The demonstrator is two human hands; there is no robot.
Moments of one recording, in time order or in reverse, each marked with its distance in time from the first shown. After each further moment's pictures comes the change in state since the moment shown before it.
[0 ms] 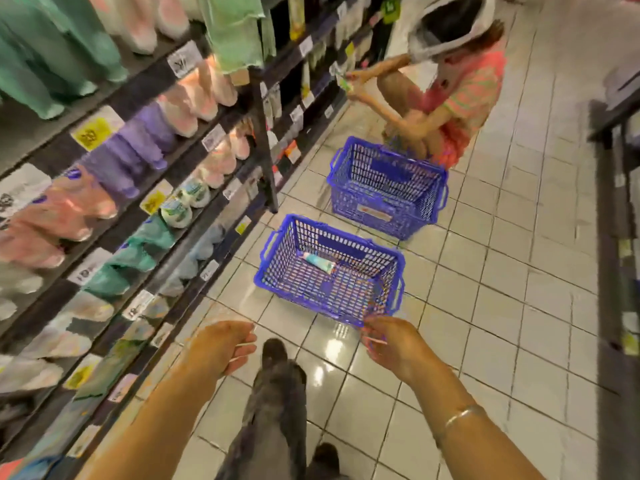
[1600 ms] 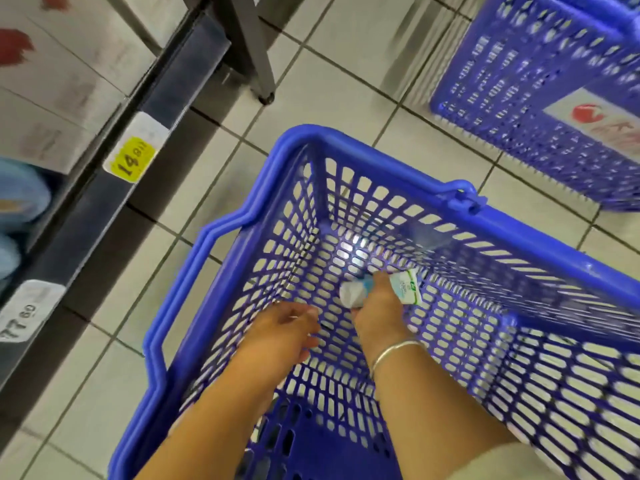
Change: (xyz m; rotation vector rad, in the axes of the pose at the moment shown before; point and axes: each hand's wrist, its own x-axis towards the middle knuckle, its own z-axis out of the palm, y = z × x) left_hand 0.631 -0.054 0.171 0.174 -0.079 -0.260; right_hand 0.716 0.066 0.141 0.250 0.401 0.299
